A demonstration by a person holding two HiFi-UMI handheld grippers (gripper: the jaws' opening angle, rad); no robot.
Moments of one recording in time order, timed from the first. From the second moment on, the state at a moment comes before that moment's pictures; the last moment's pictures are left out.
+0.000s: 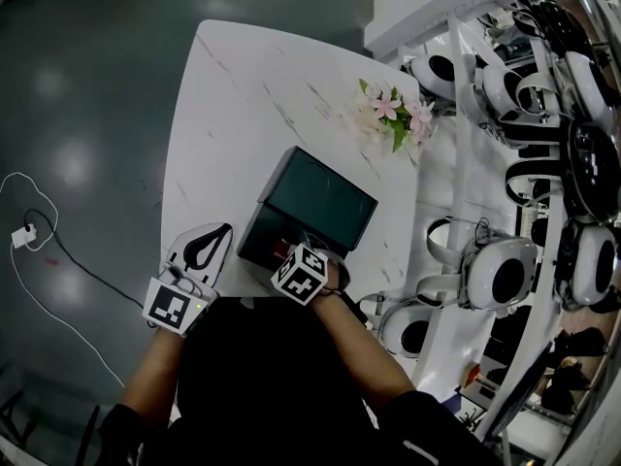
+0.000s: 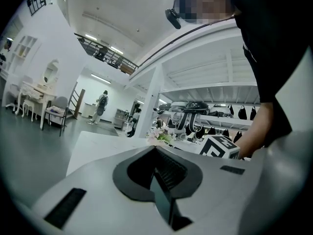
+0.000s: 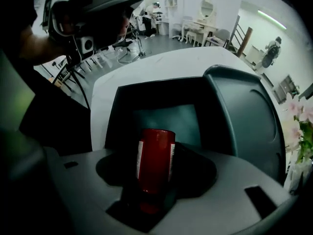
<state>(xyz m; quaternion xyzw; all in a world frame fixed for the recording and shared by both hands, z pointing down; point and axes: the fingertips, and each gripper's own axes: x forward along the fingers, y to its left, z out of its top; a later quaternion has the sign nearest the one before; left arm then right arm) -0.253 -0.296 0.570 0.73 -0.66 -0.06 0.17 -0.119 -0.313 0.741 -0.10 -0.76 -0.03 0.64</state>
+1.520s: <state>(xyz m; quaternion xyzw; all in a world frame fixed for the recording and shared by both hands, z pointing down) -0.157 -0.279 0.384 0.72 -0.70 -0.02 -0.01 0.040 -0.360 0.336 0.20 -0.97 -0.06 -0.08</state>
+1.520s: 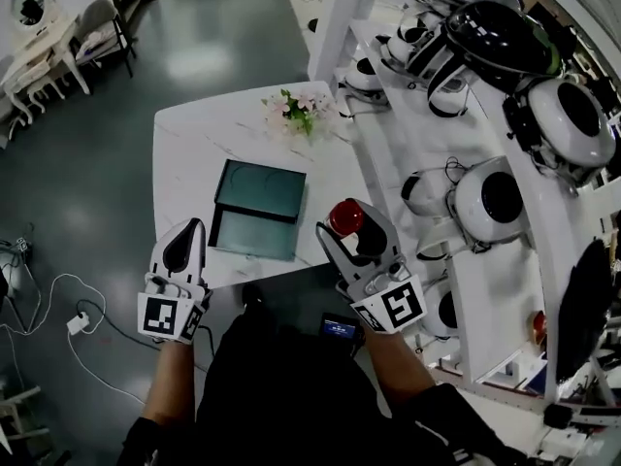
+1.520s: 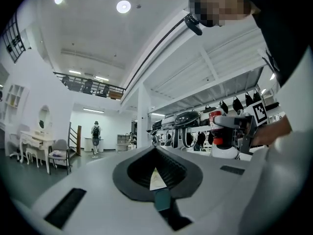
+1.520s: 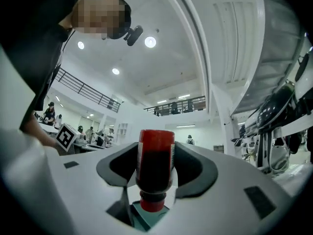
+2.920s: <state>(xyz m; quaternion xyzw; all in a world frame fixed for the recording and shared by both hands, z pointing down) -0.089 0.013 0.391 0.77 -0.64 -0.03 0.02 0.127 -0.074 0.408 0.30 -0.95 0.01 -0.02</state>
